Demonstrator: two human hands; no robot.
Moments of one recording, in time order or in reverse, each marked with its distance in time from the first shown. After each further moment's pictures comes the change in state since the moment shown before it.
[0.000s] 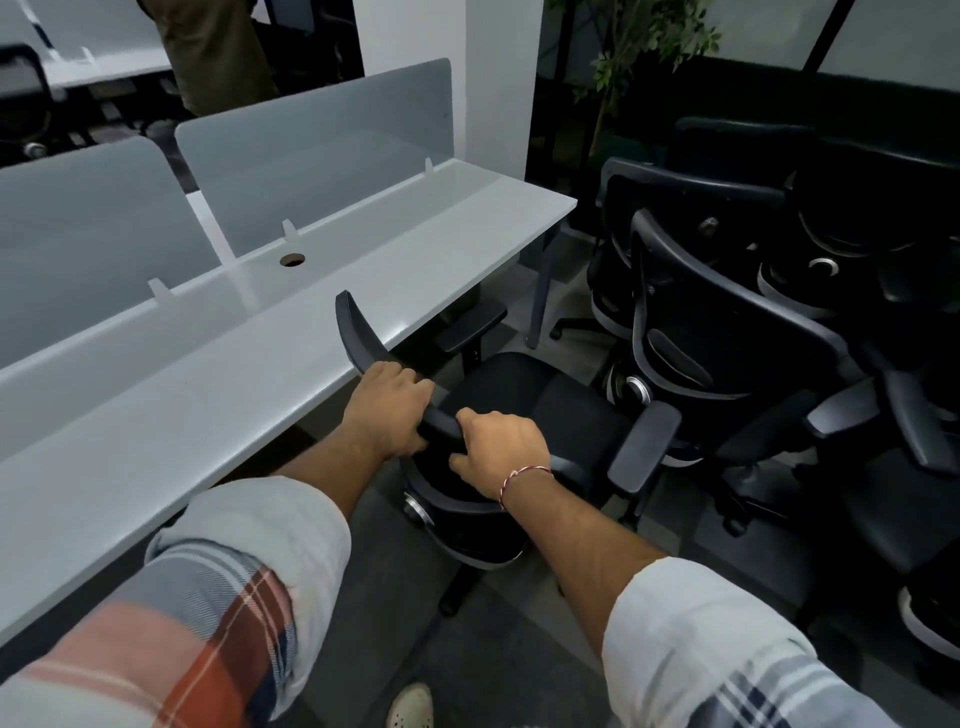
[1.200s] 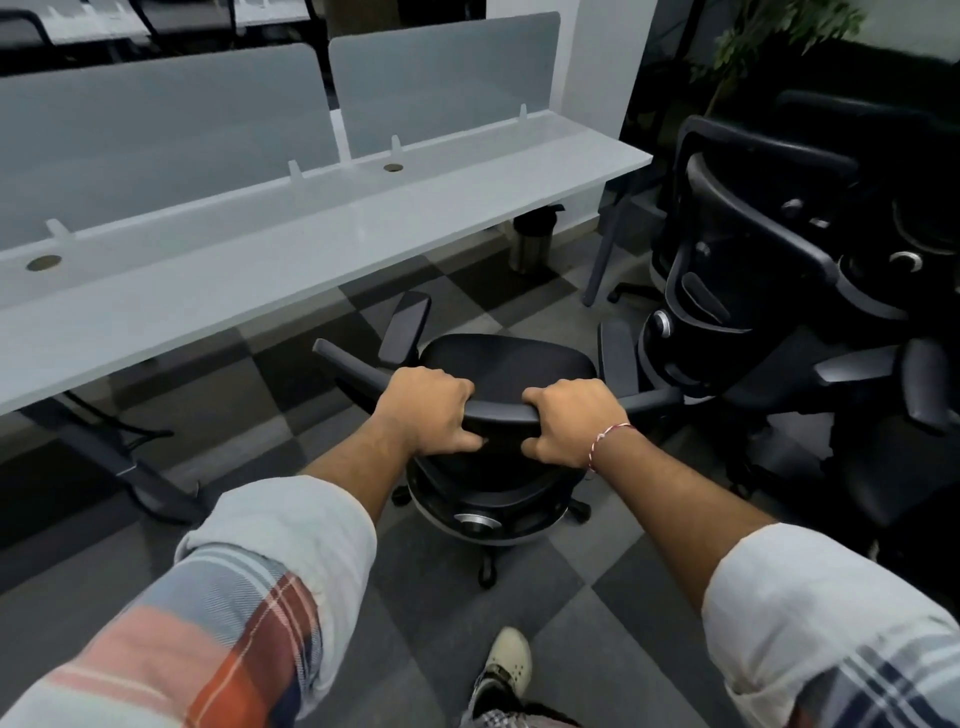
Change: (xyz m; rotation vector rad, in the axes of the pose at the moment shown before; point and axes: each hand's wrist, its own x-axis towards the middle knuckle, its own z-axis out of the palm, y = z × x) left_hand -0.265 0.222 -0.045 -0.124 -0.048 -0.192; right_hand -0.275 0.052 -0.025 -0.212 -0.106 -0.381
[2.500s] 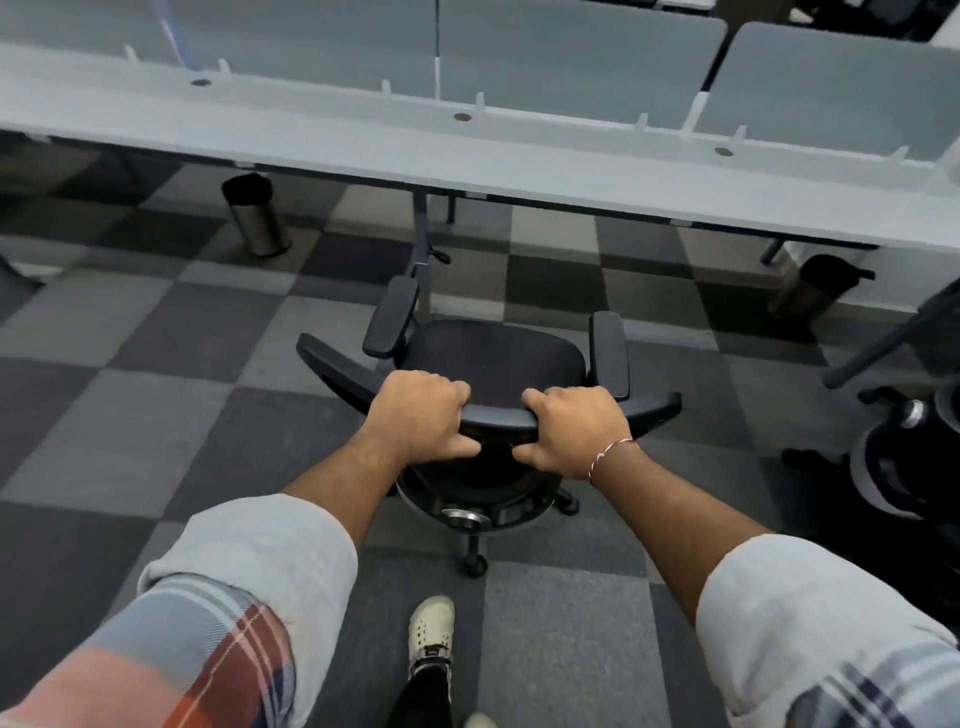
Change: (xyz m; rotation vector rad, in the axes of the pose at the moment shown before) left_hand -0.411 0.160 0.003 0.025 -0.026 -0.733; right_hand -0.224 -0.205 0.009 -0.102 0.095 -0.739
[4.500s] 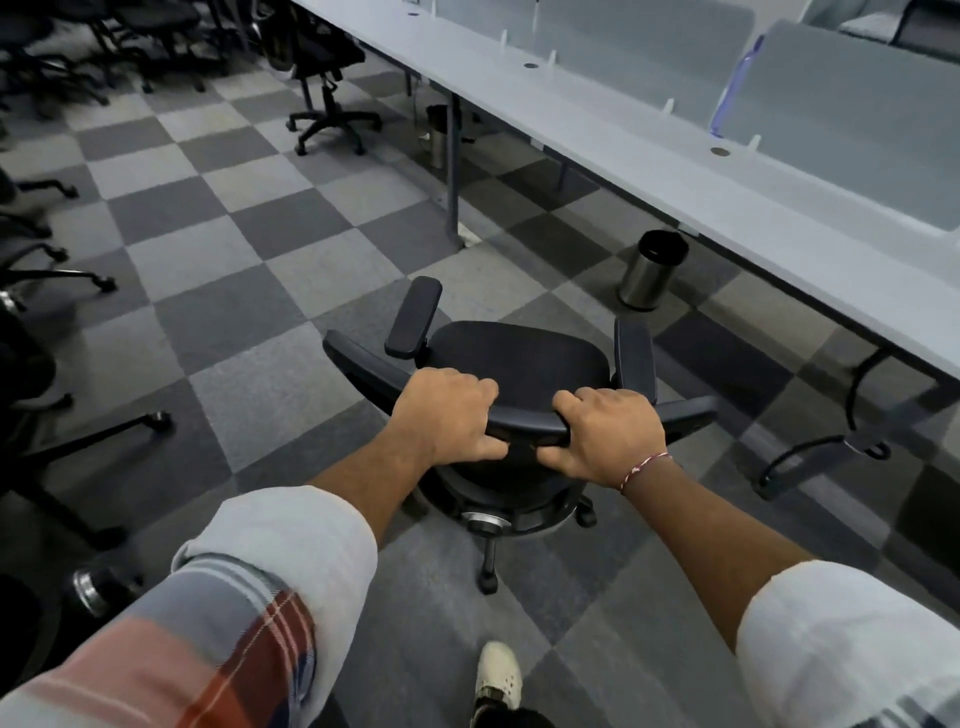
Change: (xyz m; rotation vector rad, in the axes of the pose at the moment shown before) left_hand -0.287 -0.553 0.068 0.032 -0.090 -0.738; right_hand 0.431 -0.536 -0.059 0.049 0.369 -0.788
